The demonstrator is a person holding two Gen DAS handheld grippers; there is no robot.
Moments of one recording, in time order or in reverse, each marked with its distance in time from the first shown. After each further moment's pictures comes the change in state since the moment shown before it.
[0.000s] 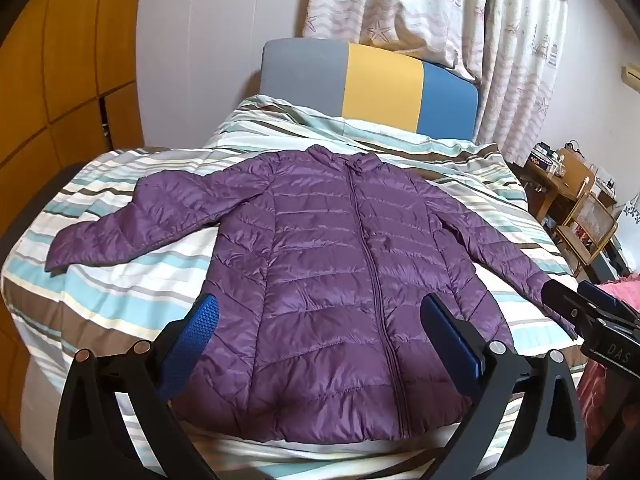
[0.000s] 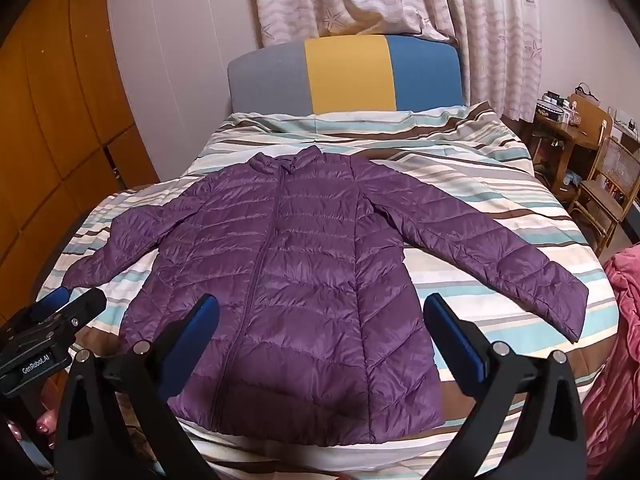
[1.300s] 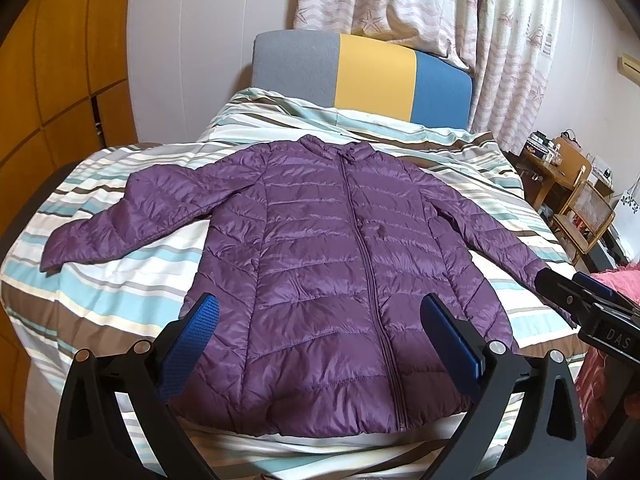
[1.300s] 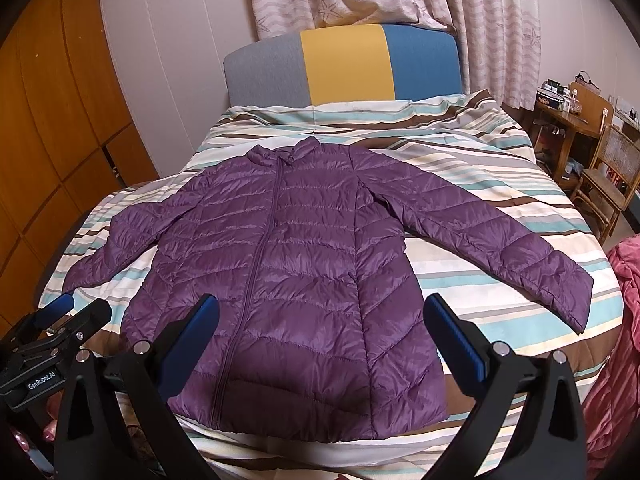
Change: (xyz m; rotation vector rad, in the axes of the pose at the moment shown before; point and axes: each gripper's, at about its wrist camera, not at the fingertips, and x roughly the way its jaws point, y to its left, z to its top) left arm 0.005 -0.009 -0.008 0.016 0.024 -0.014; right arm 0.006 -0.009 0.000 0.024 0.038 0.007
